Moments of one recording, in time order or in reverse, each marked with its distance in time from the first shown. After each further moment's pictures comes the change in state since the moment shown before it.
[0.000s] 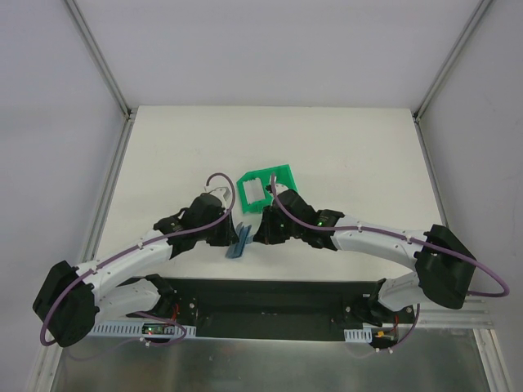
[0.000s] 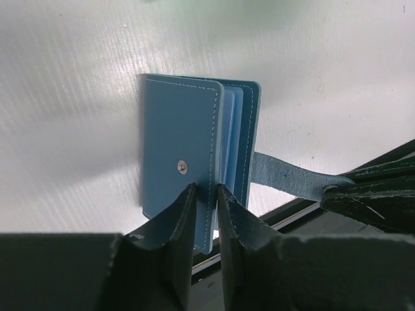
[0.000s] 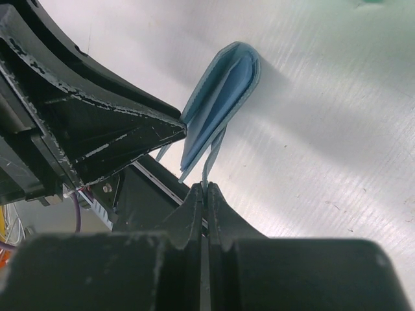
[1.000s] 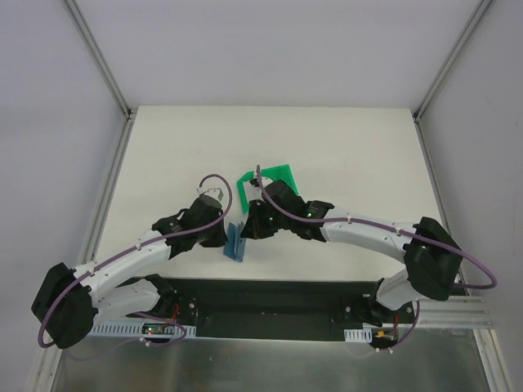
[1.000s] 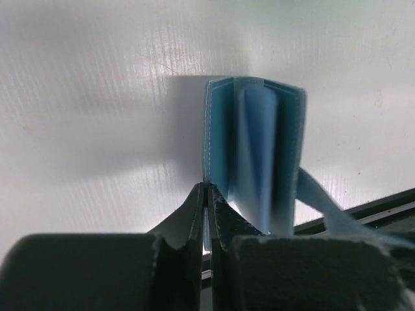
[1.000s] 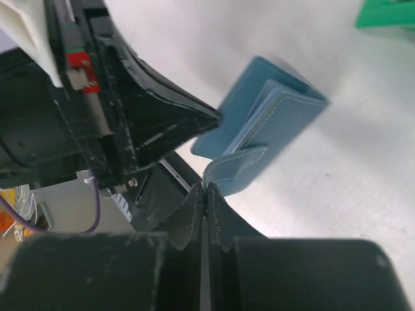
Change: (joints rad) left arm -0.006 -0.019 0.013 -0.114 -0.140 -0.005; right arm -0.004 0.058 0.116 -0.030 -0.079 -0.068
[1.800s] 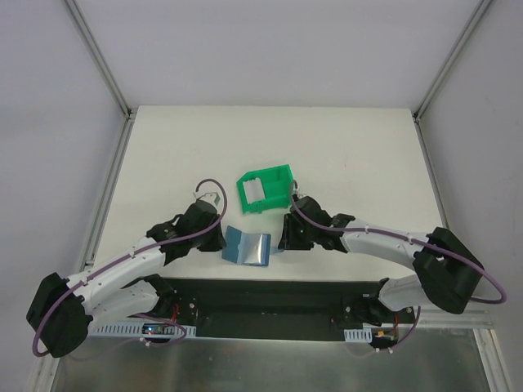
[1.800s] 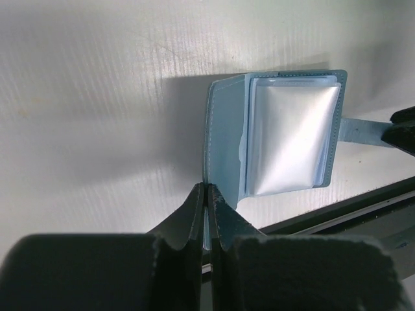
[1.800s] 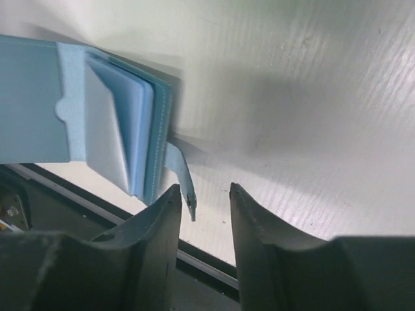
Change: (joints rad) left arm 0.000 -0.077 -0.053 0.000 0.017 -0.007; right arm -0.123 -0.078 -0.303 -0.059 0.117 0.080
